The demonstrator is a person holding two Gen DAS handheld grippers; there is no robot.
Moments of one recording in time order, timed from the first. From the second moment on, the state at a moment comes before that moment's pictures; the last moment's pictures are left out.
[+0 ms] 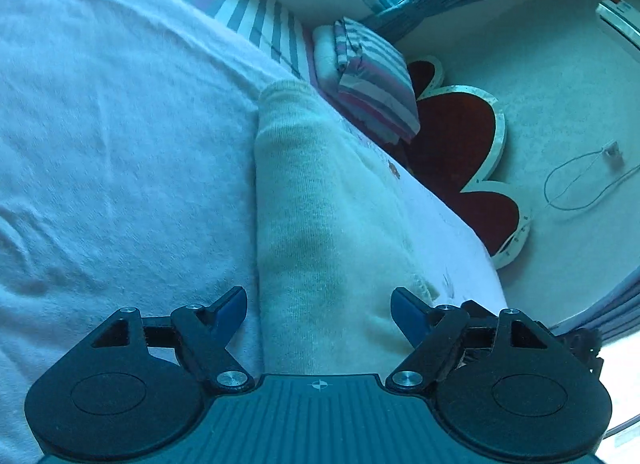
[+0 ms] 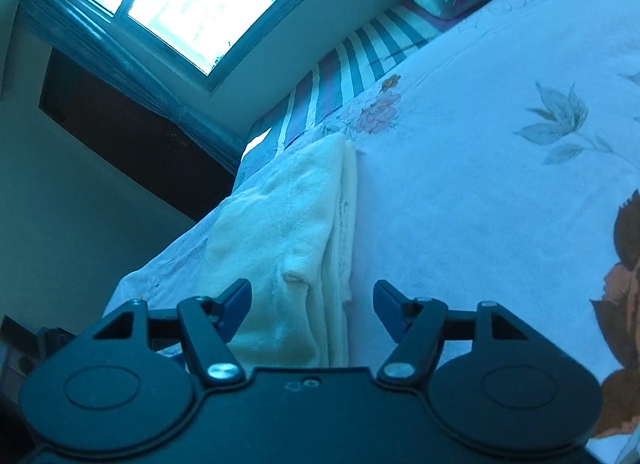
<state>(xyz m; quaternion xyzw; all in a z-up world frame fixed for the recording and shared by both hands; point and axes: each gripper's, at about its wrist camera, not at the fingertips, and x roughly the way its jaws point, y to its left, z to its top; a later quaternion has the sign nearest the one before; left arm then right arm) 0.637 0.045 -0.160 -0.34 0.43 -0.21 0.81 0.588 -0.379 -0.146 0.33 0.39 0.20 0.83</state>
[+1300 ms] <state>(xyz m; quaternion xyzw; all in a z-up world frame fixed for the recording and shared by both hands) 0.689 0.040 -0.190 -0.36 0.43 -0.26 0.78 0.647 -0.363 -0.176 0.32 0.41 0.29 0.80</state>
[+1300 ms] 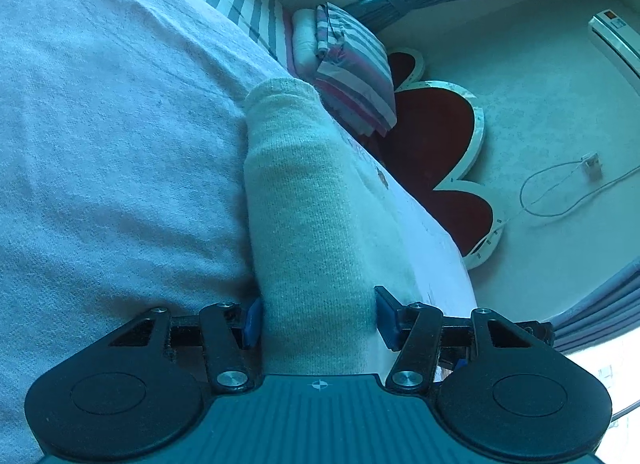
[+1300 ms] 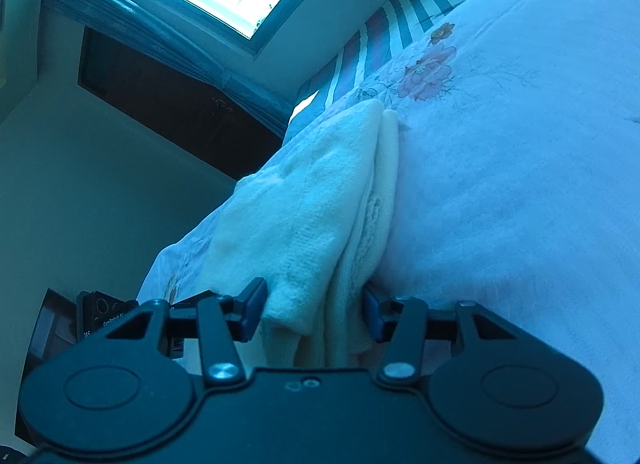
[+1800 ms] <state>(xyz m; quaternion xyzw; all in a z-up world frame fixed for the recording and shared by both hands) 0.683 0.021 -0.171 -0.30 0.41 -0.24 0.82 0.643 -0.360 -0.176 0.30 0.40 0.29 0.81</state>
